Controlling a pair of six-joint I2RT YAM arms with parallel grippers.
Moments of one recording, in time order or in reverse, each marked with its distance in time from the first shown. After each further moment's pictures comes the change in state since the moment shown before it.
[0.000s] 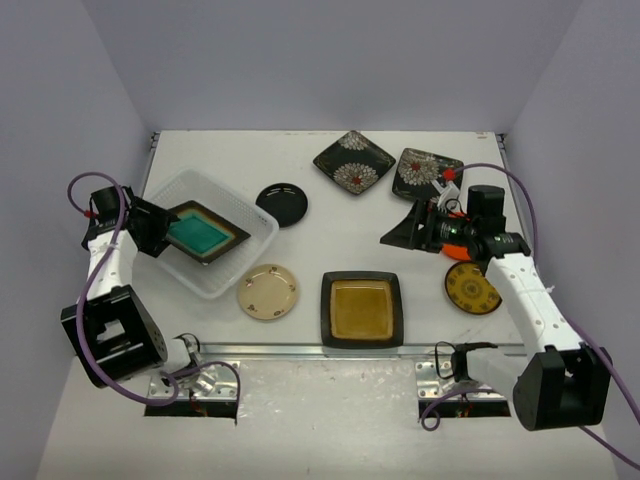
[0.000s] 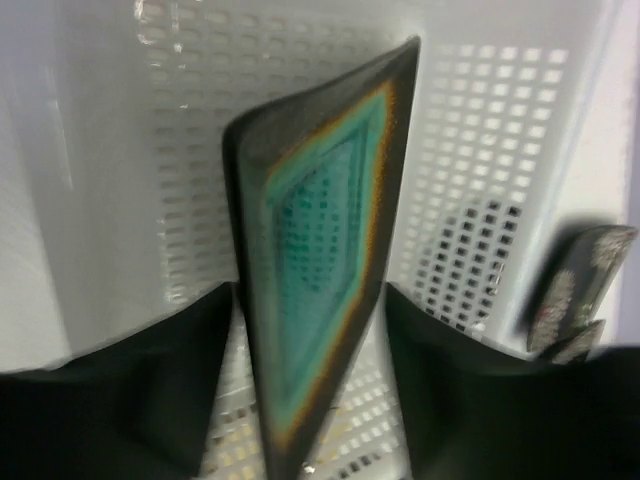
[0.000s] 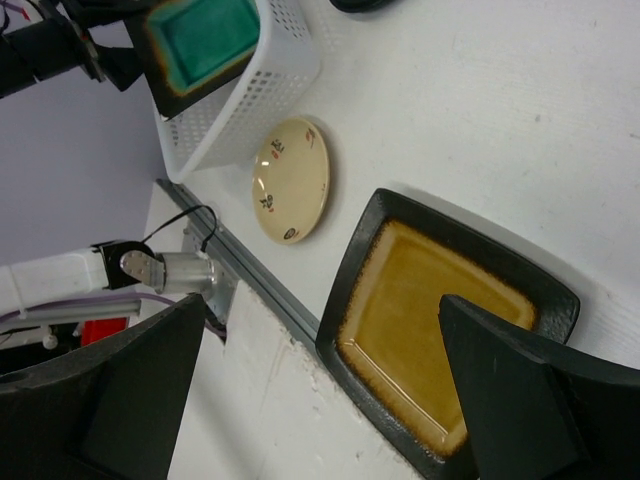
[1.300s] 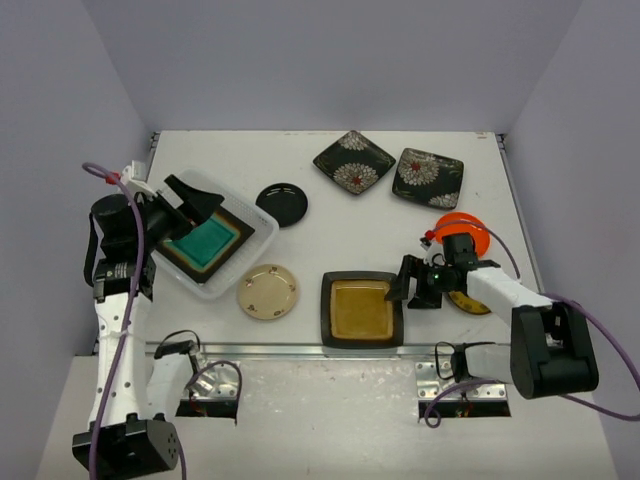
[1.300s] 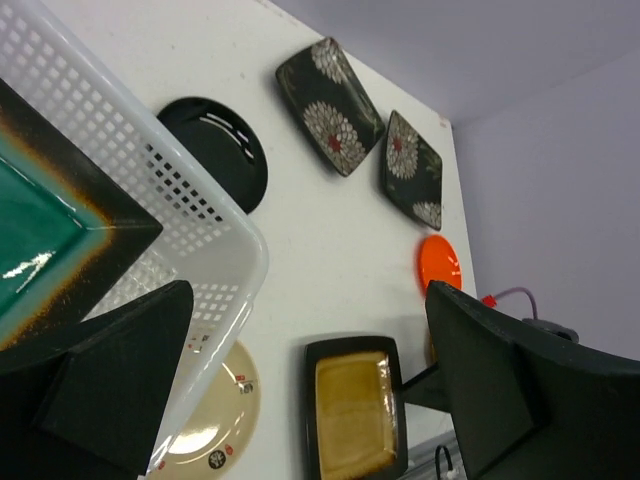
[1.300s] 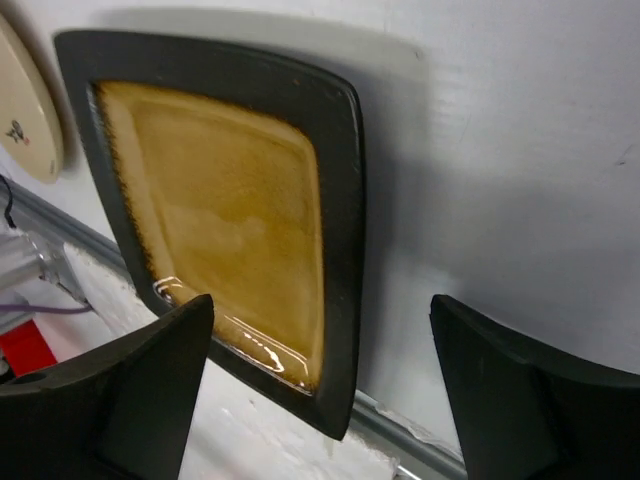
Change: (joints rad) left arm -0.197 -0.496 -0.037 0.105 0.335 0.144; right arm 0.033 0.137 -0.327 -0.013 0.269 -0.091
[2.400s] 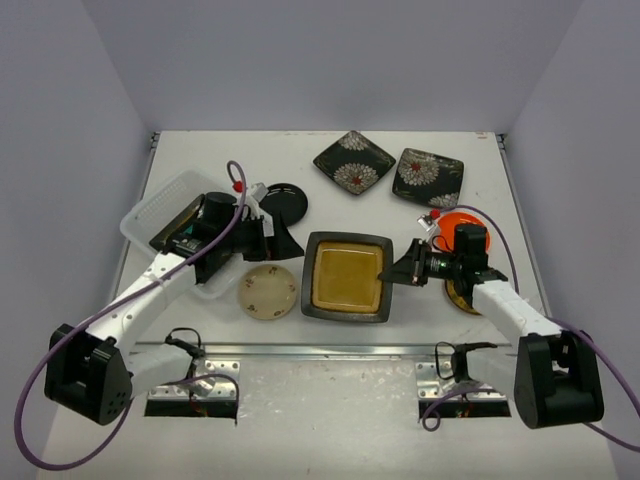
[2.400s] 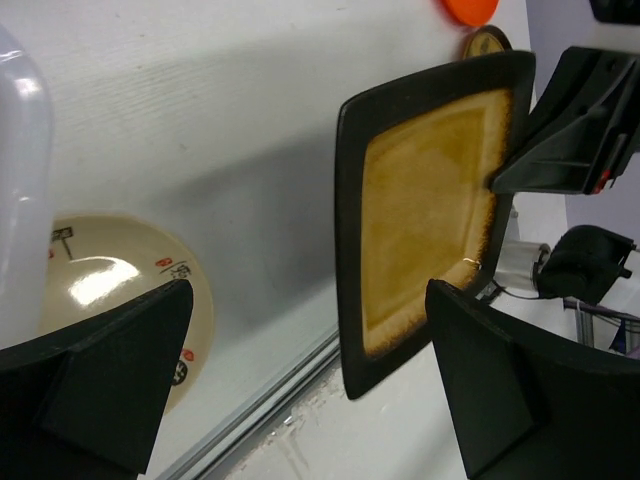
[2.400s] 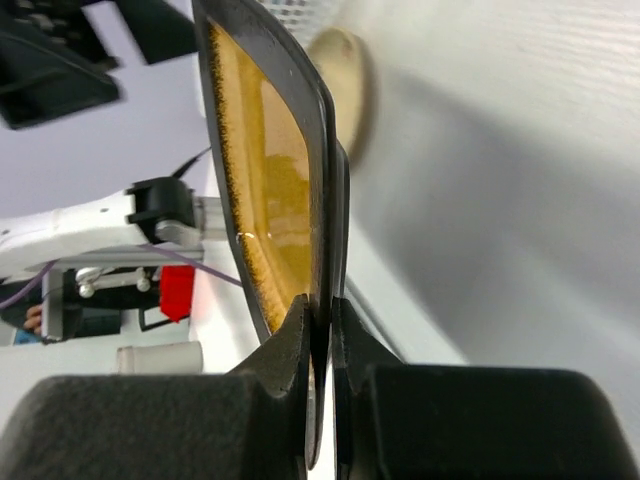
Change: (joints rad) left arm -0.594 0.288 -0.078 0.032 -0.017 0.148; right arm -0.008 -0.107 -0.094 0.459 -0.450 0.266
